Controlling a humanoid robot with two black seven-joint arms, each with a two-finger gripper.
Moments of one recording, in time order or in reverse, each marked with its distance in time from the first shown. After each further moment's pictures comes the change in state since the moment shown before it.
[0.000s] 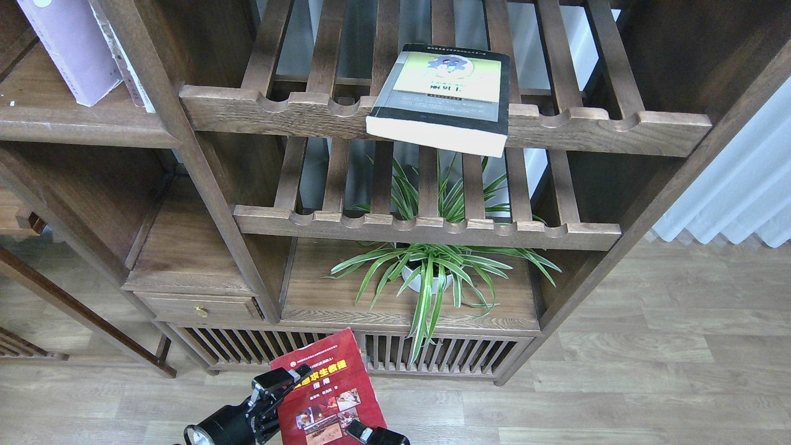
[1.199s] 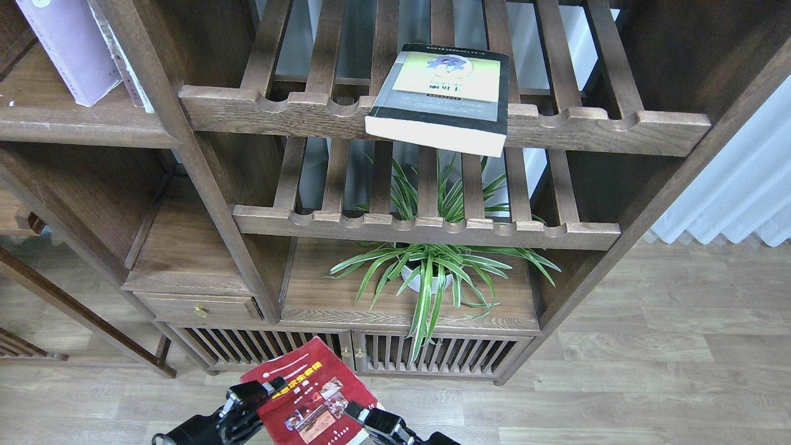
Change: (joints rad) left arm 0.048 0.126 -0.022 -0.005 0.036 -0.001 0.005; right arm 0.087 0.000 0.013 -0.039 -0.026 -0.001 0.013
